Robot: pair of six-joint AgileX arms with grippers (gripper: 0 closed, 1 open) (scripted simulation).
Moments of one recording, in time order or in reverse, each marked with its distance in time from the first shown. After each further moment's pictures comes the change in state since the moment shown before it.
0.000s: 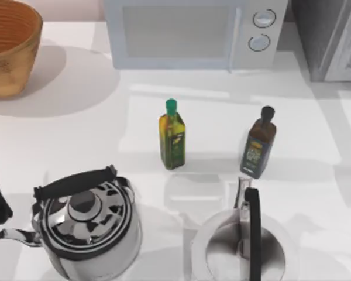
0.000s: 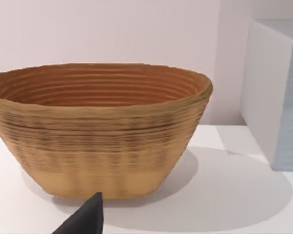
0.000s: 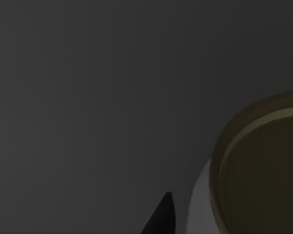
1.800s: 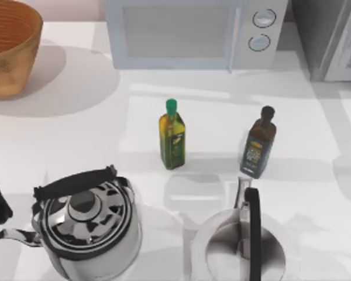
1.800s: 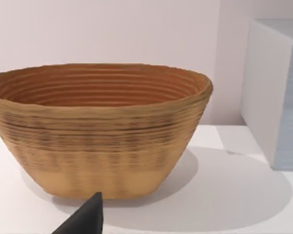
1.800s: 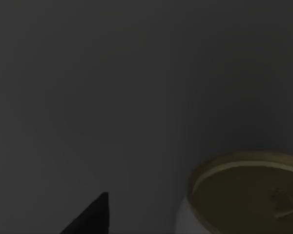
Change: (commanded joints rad) left arm 0.000 0.000 0.000 0.000 0.000 0.000; right arm -0.008 0.073 0.088 -0.025 -0.008 0.000
